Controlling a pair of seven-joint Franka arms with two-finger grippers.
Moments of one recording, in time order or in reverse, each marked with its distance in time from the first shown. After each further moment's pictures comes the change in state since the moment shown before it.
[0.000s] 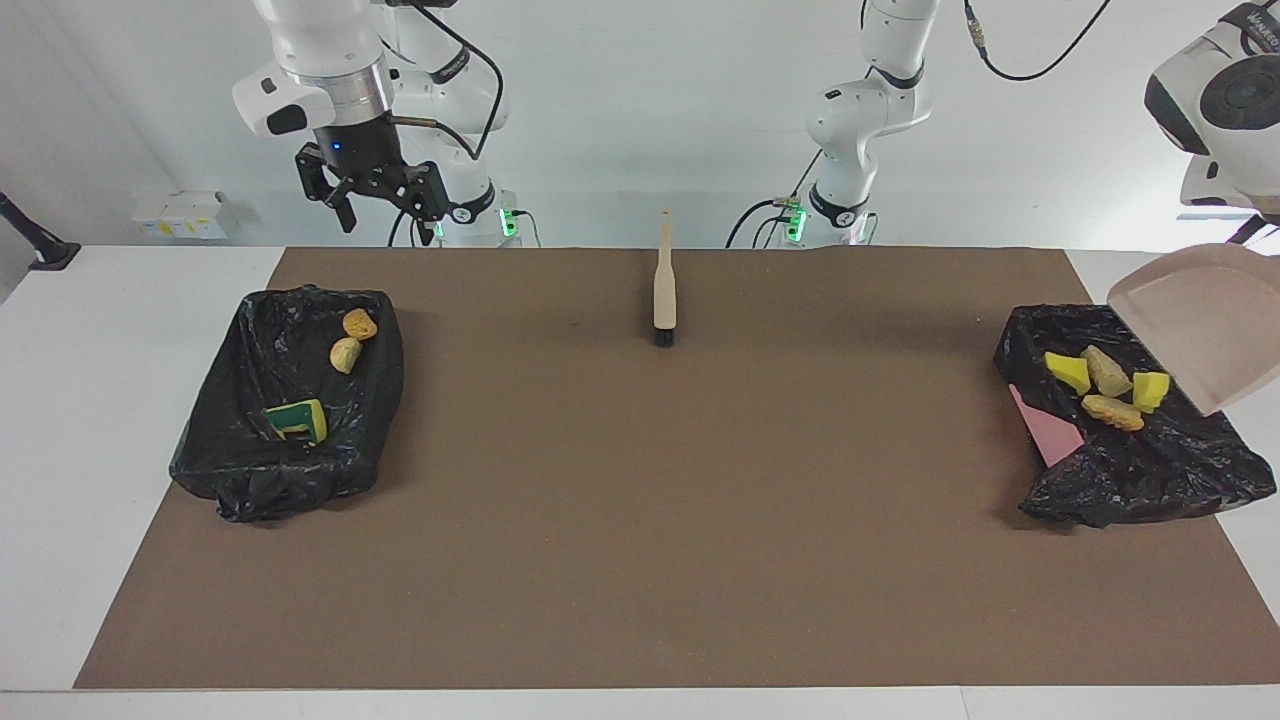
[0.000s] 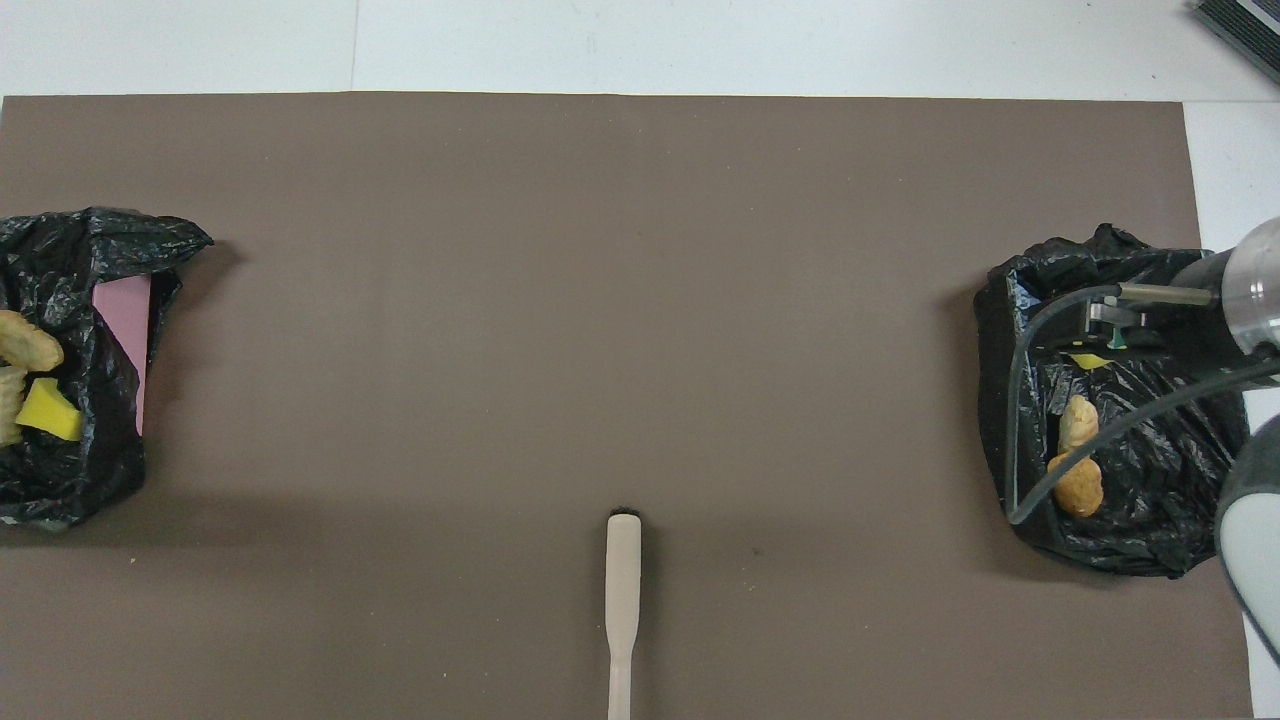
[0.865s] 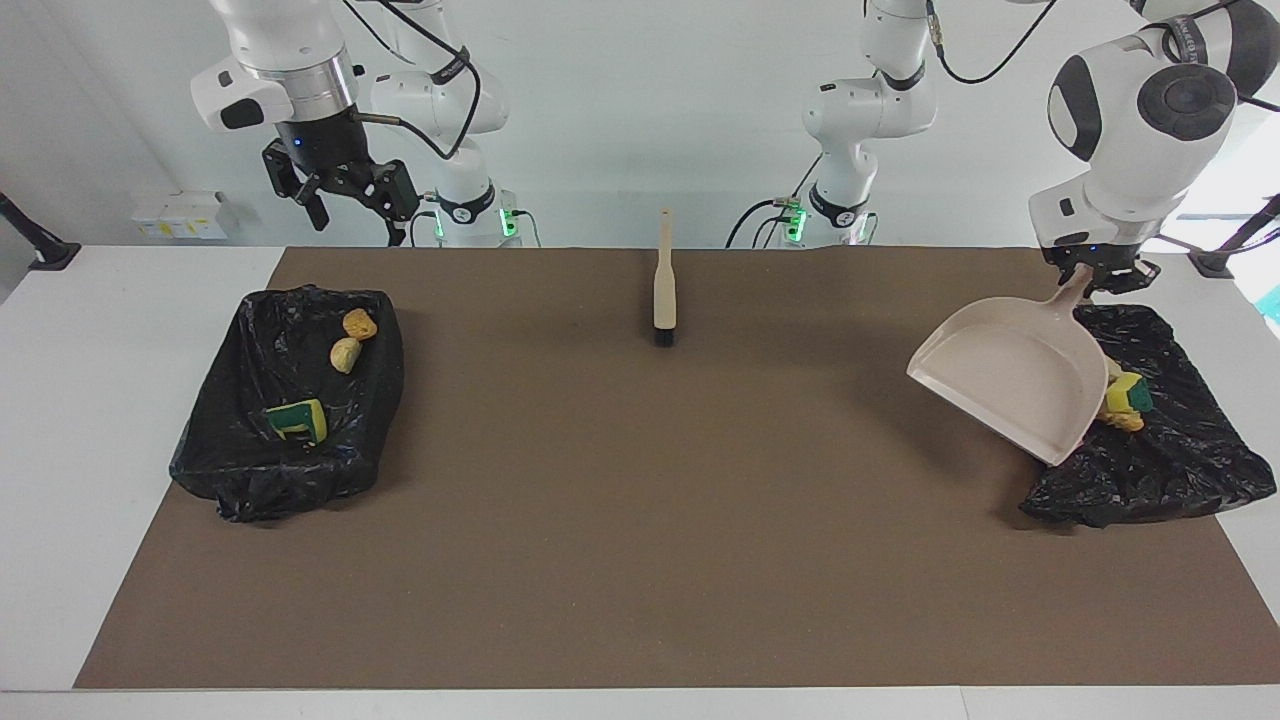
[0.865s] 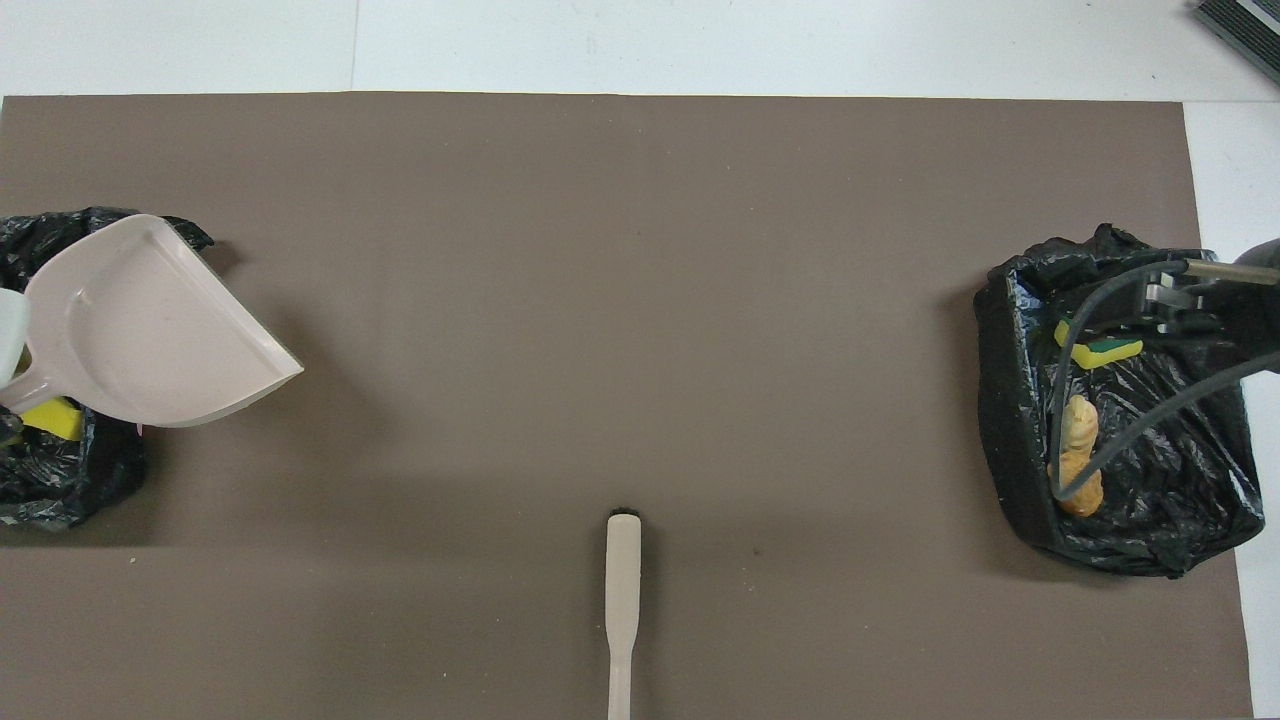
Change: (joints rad) left arm -0.230 -0.013 -0.005 -0.008 -0.582 -0.268 -0.615; right arm 0.001 0.014 -0.058 0.029 0.004 -0.017 -0.027
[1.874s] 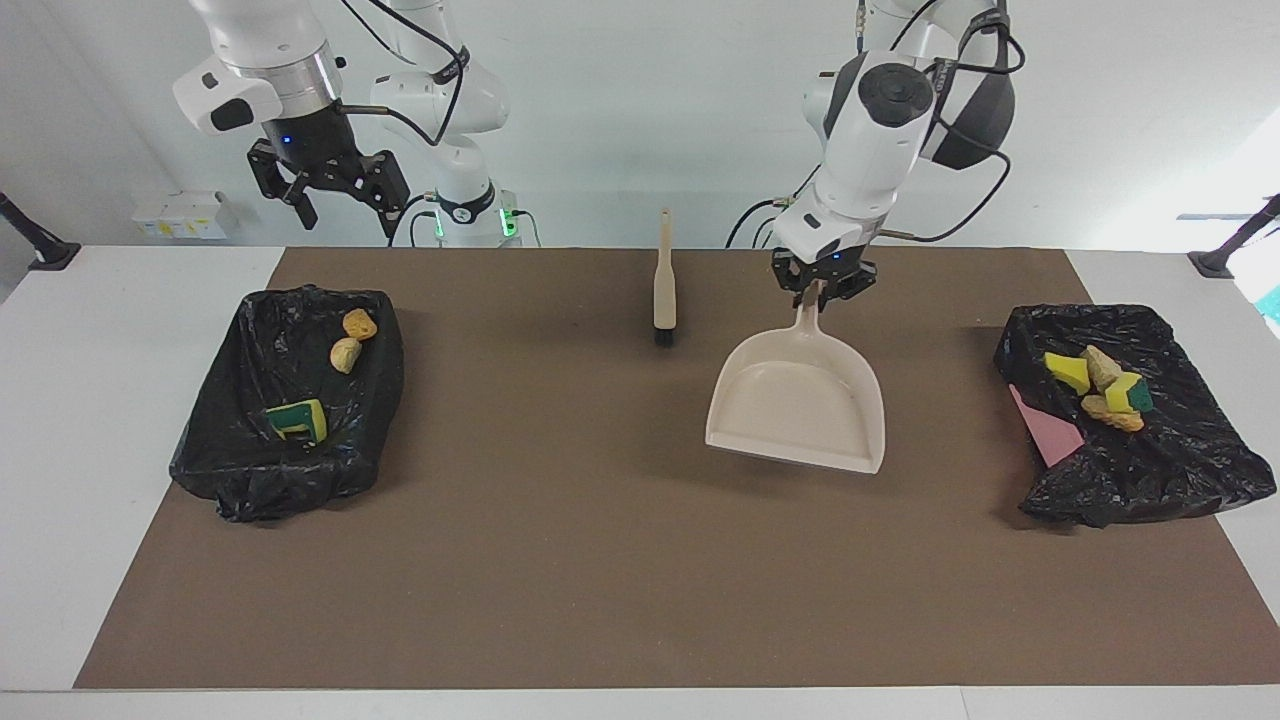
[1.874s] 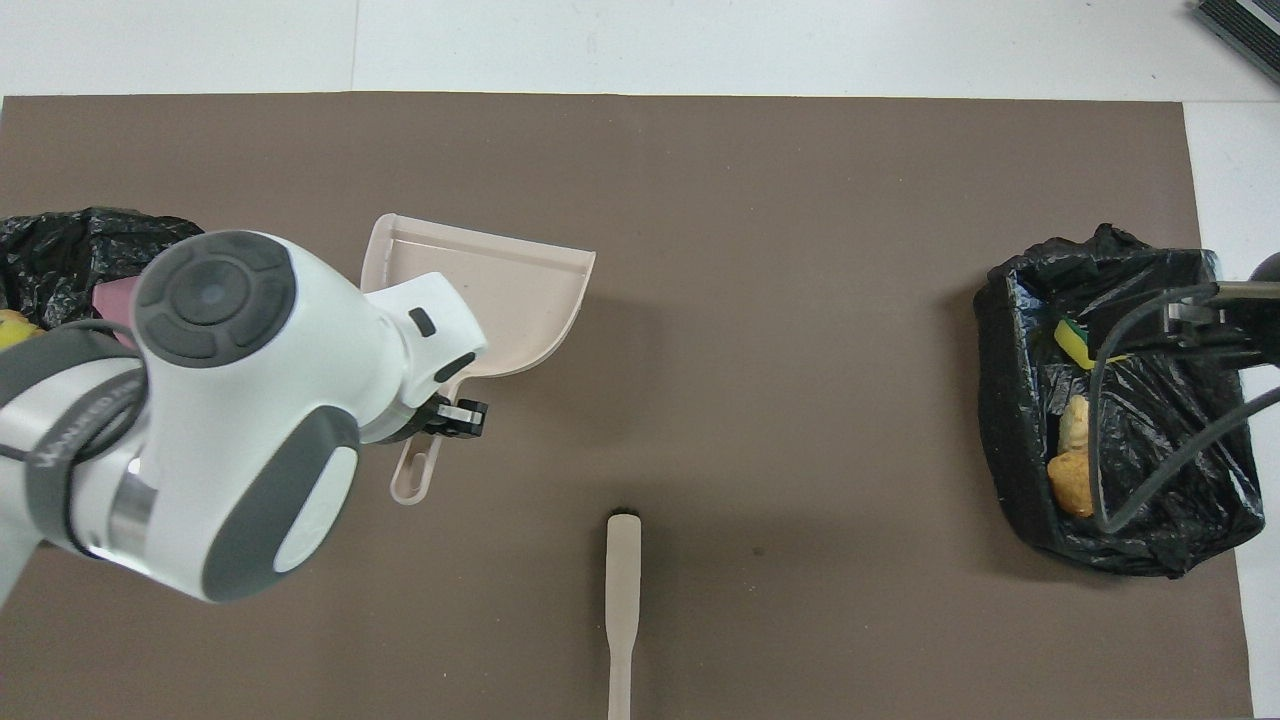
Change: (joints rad) left arm -0.503 0.045 -0.008 -0.075 -0.360 0.227 -1.047; right arm 0.041 0.000 -0.065 0.006 0.036 -0.030 -0.133
